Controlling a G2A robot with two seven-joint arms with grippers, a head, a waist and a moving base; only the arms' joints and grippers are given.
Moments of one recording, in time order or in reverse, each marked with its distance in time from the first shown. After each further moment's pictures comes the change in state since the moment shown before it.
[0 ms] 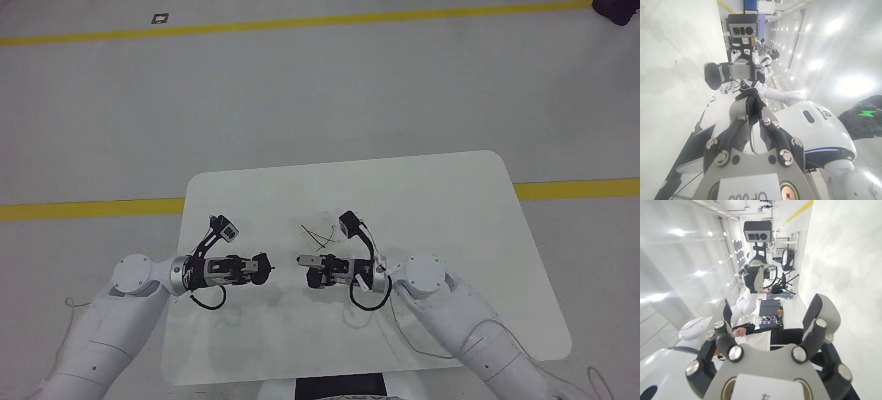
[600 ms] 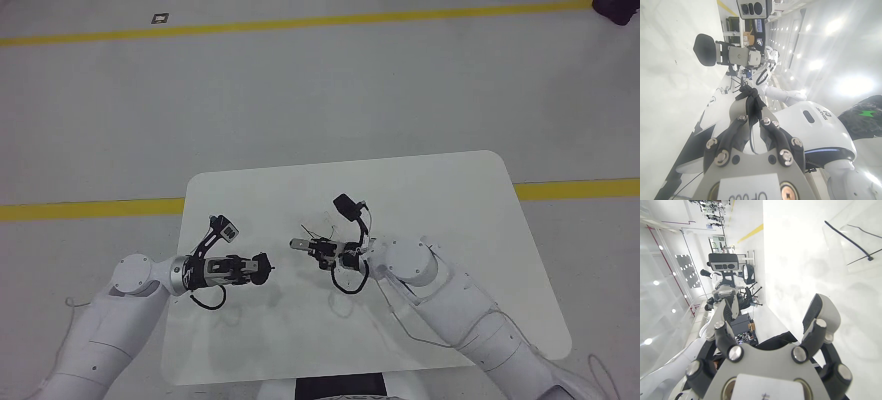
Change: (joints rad) left arm 0.000 0.000 0.000 0.000 0.000 0.000 0.000; right arm 0.070 0.000 -0.050 -0.139 -0.271 0.362 -0.147
